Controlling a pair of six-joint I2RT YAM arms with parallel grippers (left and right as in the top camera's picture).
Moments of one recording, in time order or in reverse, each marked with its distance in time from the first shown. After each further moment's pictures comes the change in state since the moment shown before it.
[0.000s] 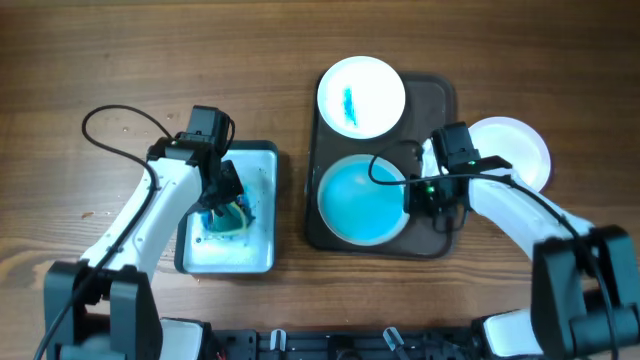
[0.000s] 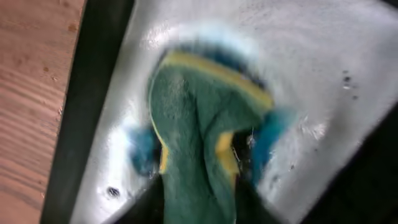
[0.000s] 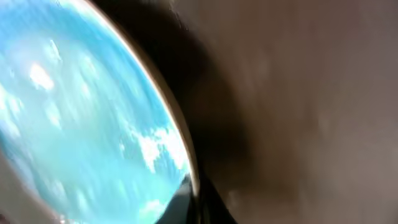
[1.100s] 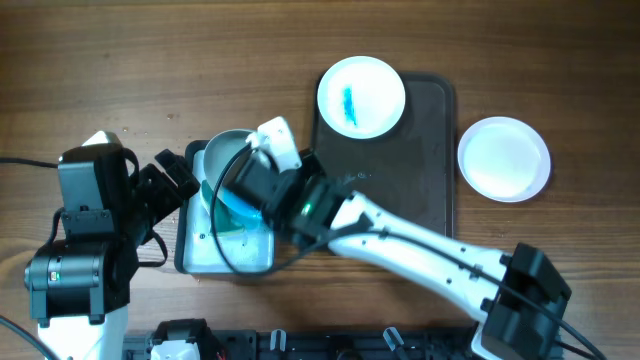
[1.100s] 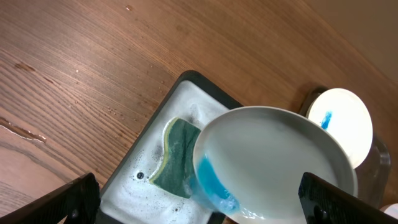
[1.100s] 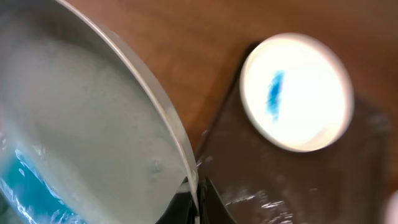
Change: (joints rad) left arm 0.196 -0.620 0.172 -0.206 0.045 -0.053; right arm 0.871 0.182 0.665 -0.092 0.952 0.111
